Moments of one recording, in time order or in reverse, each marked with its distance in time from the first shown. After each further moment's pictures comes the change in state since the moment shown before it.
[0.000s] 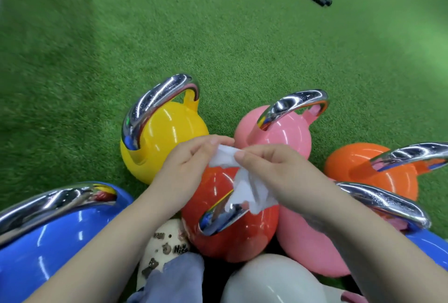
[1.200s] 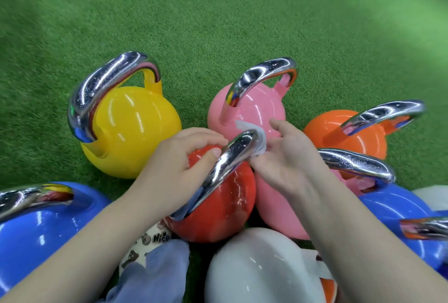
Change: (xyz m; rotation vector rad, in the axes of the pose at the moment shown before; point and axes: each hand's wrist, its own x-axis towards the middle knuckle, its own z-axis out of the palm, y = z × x) left_hand -0.002 -0.013 0.030 0.454 -0.145 0.254; right_hand 0.004 0.043 -0.025 1.587 0.352 0.433
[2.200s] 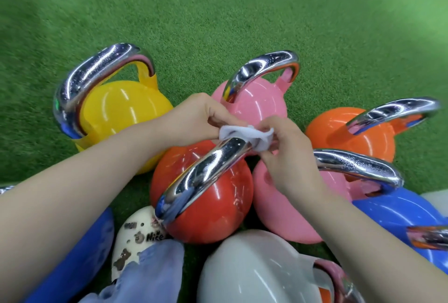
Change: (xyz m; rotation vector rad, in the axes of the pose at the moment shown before) left_hand 0.082 -0.026 0.012 -0.180 -0.432 -0.046; right_hand 0.031 -0.016 -0.061 -1.701 -0.008 -1.083
